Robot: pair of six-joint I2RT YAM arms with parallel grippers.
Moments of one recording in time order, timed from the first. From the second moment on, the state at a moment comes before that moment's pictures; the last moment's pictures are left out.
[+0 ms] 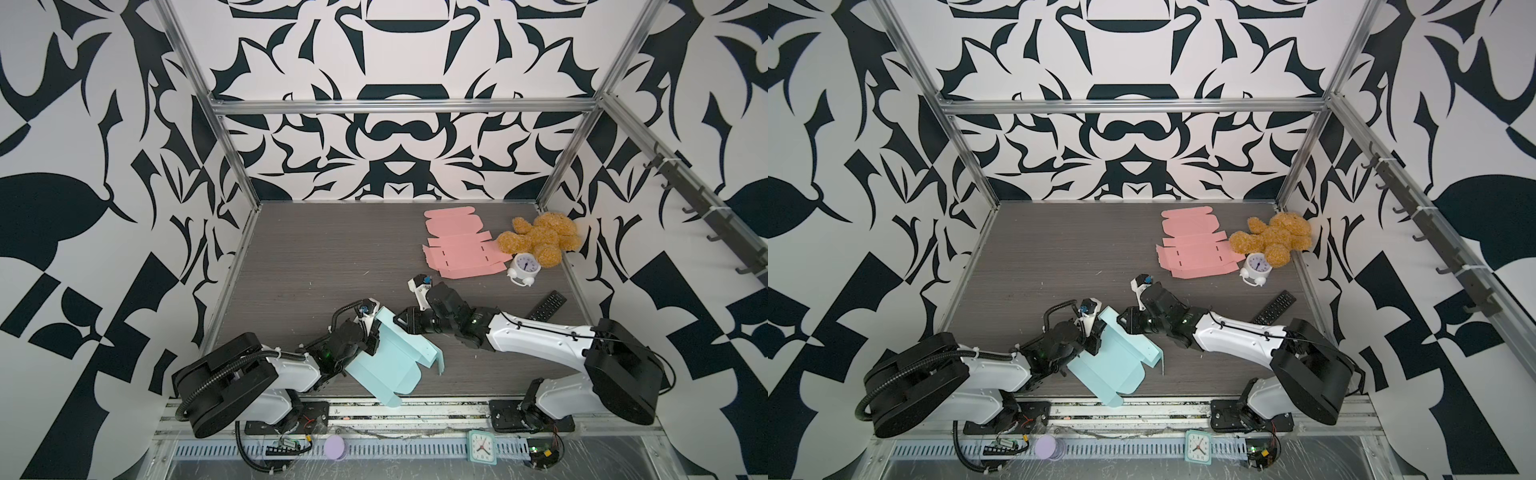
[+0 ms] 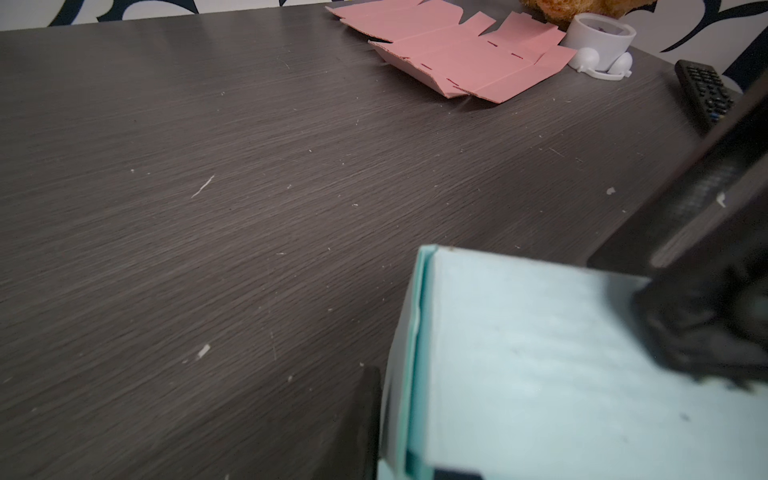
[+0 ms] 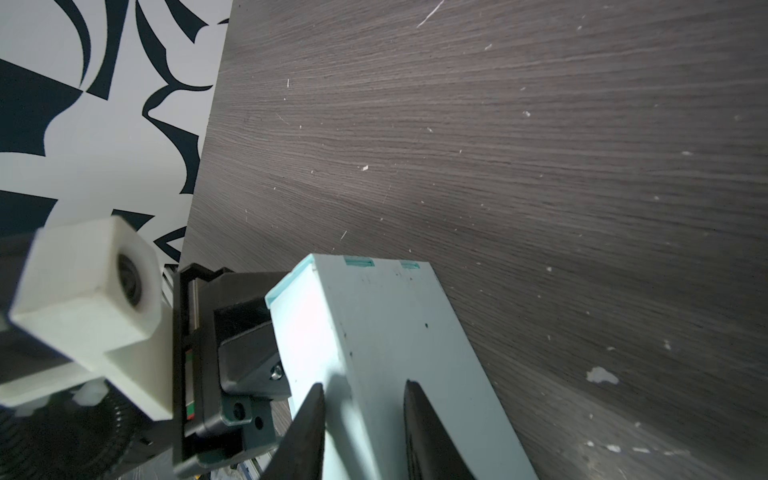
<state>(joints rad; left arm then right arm) -0.92 1.35 0.15 0.76 -0.23 -0.22 0.90 1.41 0.70 0.02 -0.21 0.82</state>
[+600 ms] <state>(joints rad) -0.95 1.34 0.16 0.76 -0.23 -0.21 0.90 1.37 0.69 0.00 -0.19 0.81</state>
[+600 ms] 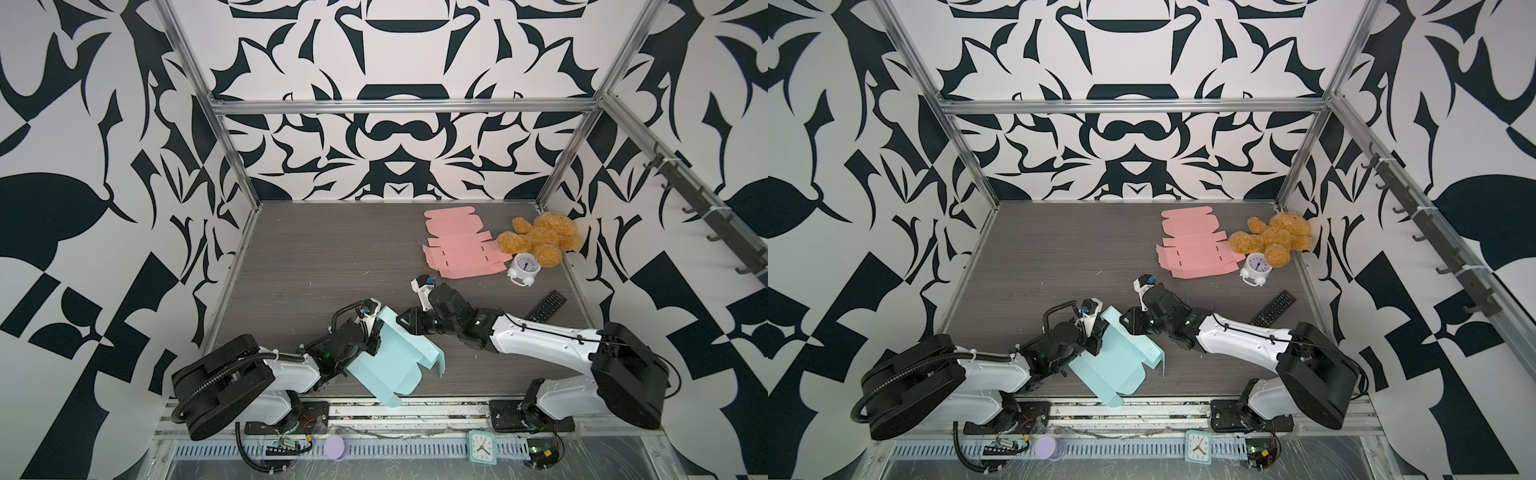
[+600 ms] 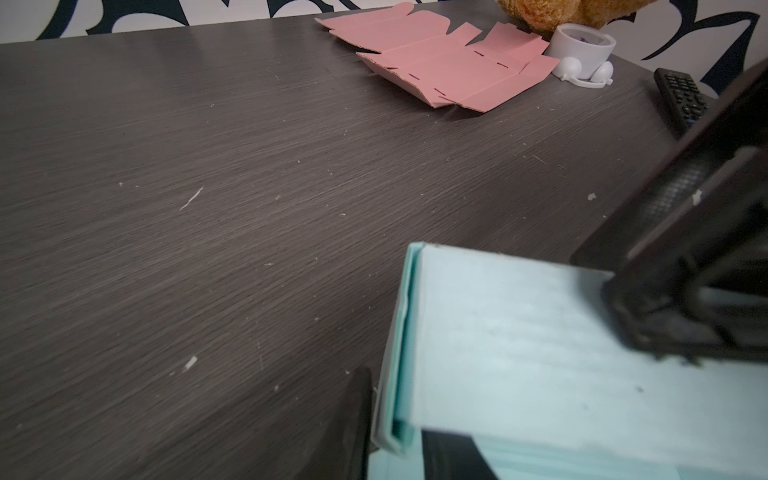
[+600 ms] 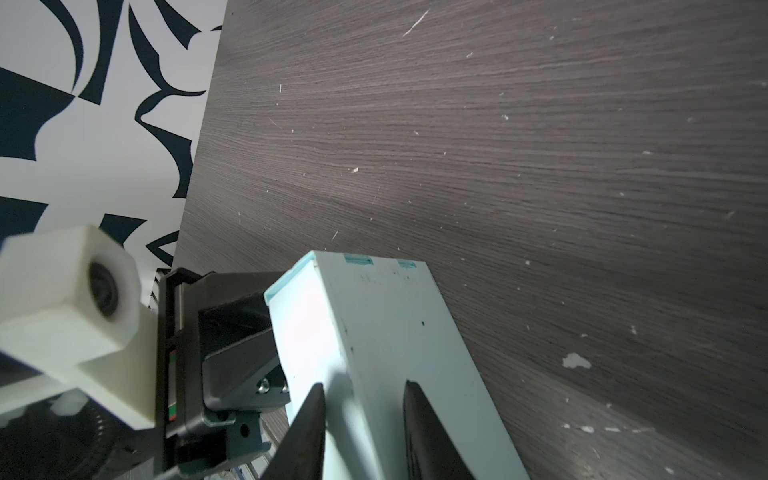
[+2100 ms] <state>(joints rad) -0.95 1.09 0.39 0.08 -0.42 -0.45 1.00 1.06 0.95 -0.67 0.26 0.50</state>
